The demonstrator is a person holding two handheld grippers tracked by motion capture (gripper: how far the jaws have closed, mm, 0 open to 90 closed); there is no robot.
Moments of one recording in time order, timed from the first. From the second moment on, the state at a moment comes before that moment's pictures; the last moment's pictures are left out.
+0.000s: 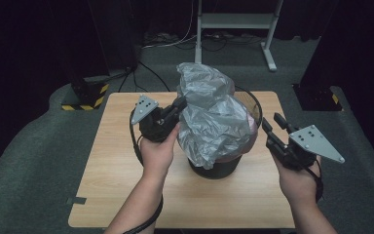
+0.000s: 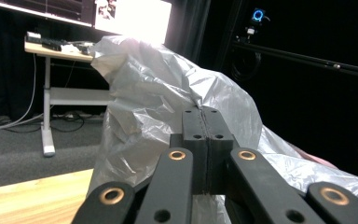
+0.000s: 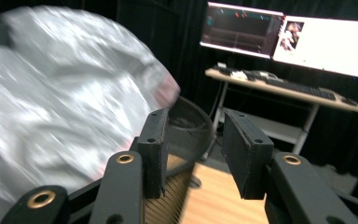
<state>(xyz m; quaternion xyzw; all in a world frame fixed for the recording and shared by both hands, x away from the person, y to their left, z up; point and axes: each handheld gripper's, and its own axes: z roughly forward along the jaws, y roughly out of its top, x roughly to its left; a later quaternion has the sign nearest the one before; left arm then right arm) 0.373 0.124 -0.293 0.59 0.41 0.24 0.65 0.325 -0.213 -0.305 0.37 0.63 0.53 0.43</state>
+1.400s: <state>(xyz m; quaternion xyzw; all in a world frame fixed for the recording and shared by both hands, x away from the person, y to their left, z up) 0.365 0.110 -0.262 0.57 0.33 0.29 0.69 0.359 -0.257 -0.506 0.50 0.73 0.38 0.26</state>
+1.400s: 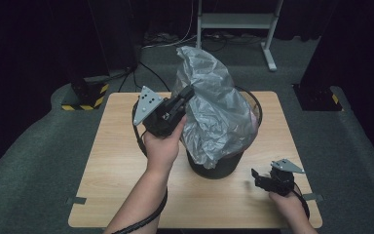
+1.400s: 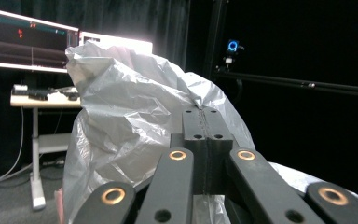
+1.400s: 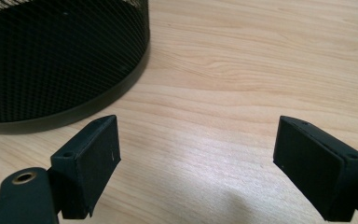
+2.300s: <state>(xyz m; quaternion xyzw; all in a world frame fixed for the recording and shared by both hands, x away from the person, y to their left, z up) 0.348 0.102 -0.204 0.53 0.25 0.33 0.74 0.357 -0.260 -0.506 0.50 0.73 0.38 0.26</state>
